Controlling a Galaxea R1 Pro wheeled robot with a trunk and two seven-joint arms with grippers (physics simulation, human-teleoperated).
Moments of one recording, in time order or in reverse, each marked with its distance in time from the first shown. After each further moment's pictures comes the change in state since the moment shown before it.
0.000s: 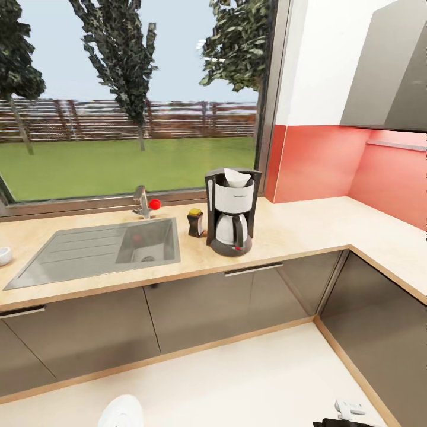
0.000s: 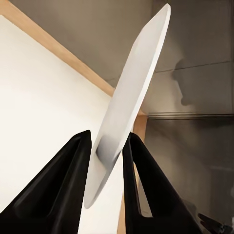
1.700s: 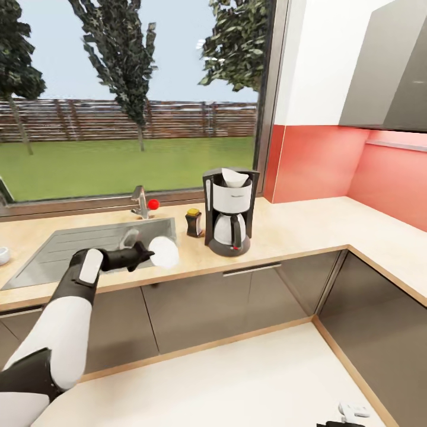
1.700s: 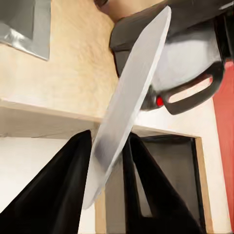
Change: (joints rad) left arm -0.872 -0.147 -0.069 -0.428 0.000 0.817 0.810; right arm 0.014 -0.010 -0.001 0.002 0.002 -0.037 -0.002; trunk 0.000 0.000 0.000
